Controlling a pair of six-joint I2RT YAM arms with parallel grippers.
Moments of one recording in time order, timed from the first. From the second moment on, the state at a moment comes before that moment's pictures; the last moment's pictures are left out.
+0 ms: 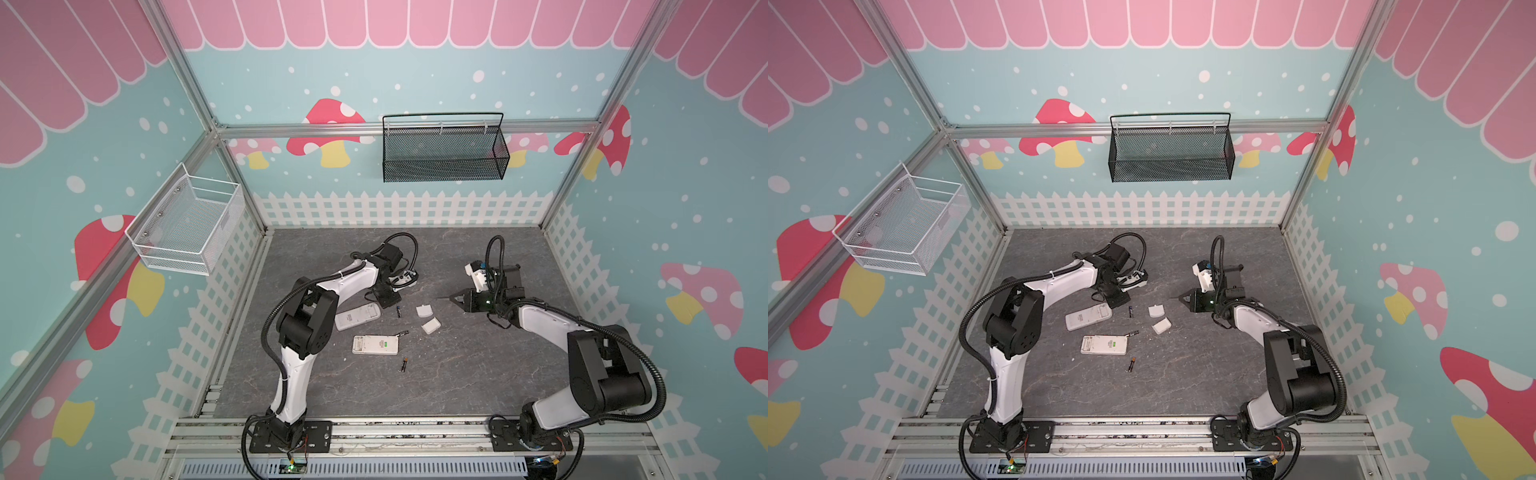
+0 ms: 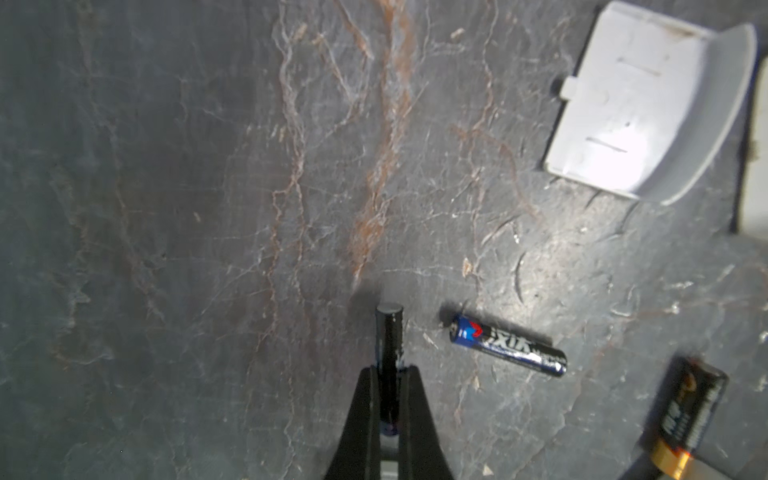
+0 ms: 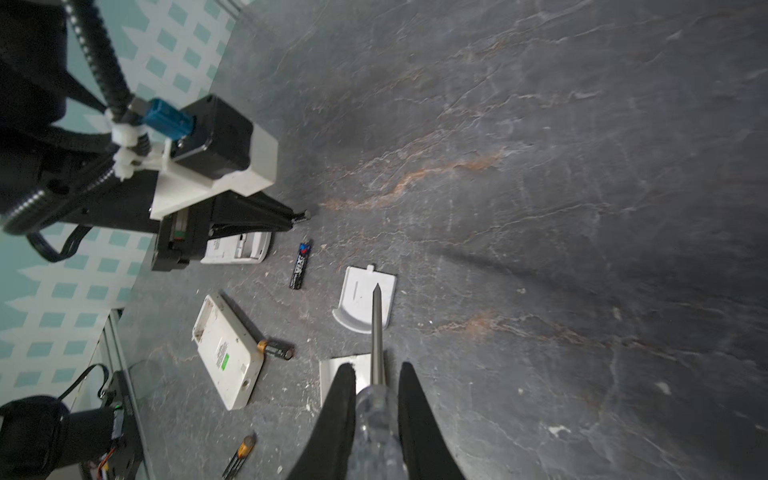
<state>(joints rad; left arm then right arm) -0.53 2.13 1.61 -0.81 0.10 0.55 0.16 1.52 0.74 0.02 -0.62 0.25</state>
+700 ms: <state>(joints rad) -0.54 1.95 1.50 -0.75 0.01 0.53 0.12 1.62 0.59 0.33 -0.54 0.37</state>
